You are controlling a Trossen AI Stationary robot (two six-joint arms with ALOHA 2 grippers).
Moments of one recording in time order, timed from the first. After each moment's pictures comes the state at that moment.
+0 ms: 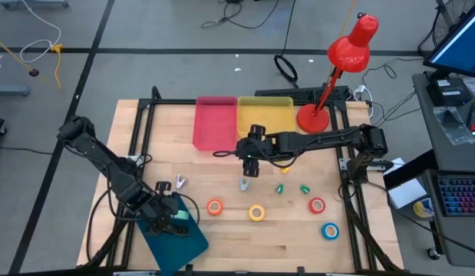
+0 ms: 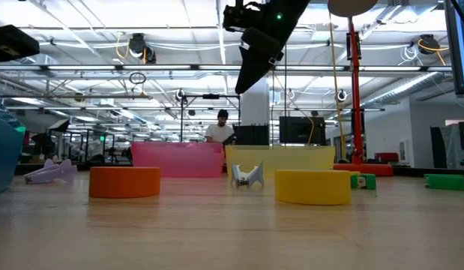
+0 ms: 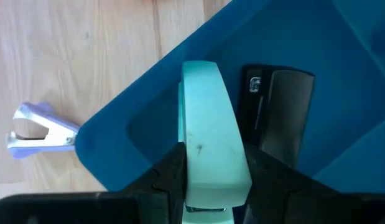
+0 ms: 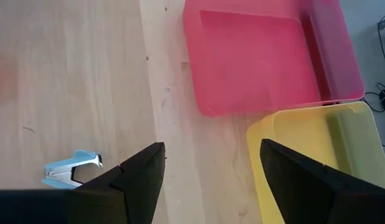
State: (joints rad) left arm -0.75 1.29 0.89 -0.88 -0.09 -0.66; right arm 0.02 1.78 1.49 -0.68 0.36 -0.01
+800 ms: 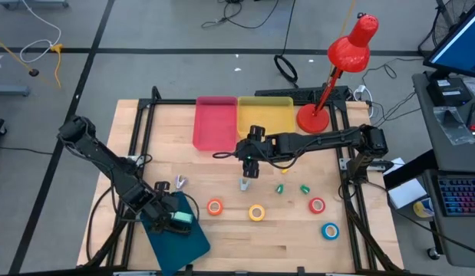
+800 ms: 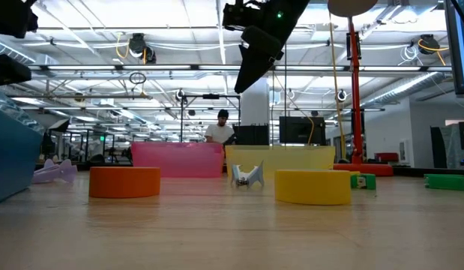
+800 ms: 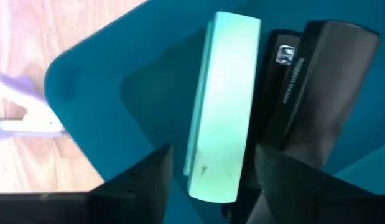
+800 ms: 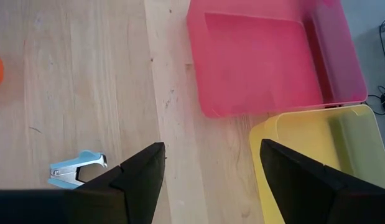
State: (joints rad) left arm -0.75 1.30 0.78 -0.82 -0.07 -0.74; right arm 0.02 1.78 1.49 -0.68 0.36 -0.01
